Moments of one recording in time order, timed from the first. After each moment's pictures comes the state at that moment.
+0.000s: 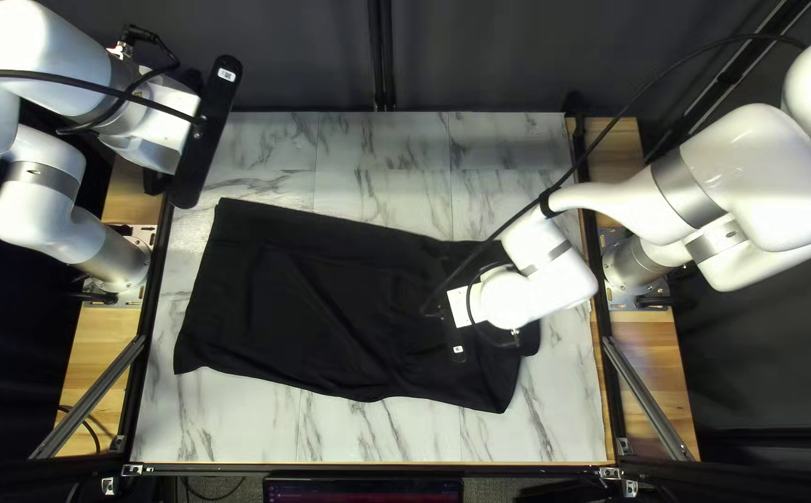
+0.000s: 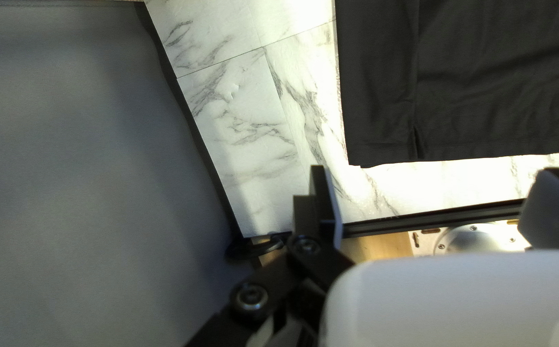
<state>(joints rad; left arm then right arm) -0.05 -0.71 -0.93 0.25 1.50 0.28 0.45 -0.11 -0.57 -0.26 1.00 0.36</state>
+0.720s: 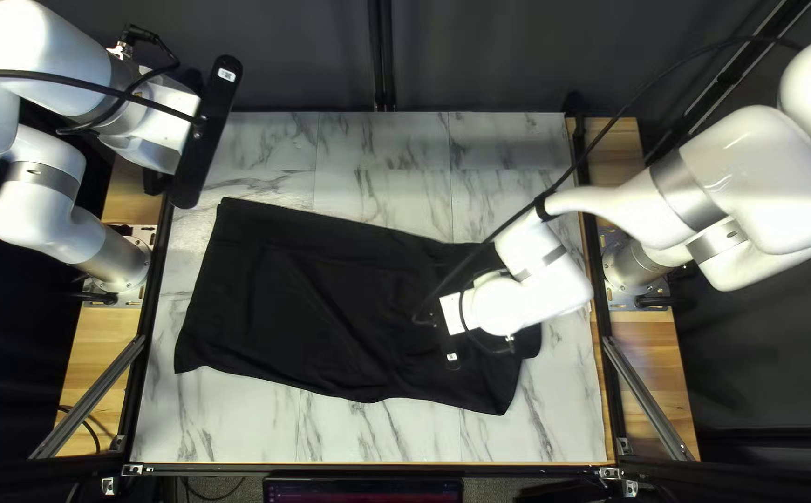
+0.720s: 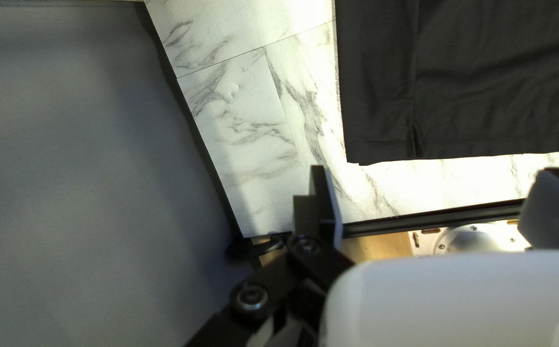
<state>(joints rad) -0.05 -0.71 -0.93 0.25 1.50 0.28 0.28 -0.16 -0.66 -0.28 1.01 0.10</state>
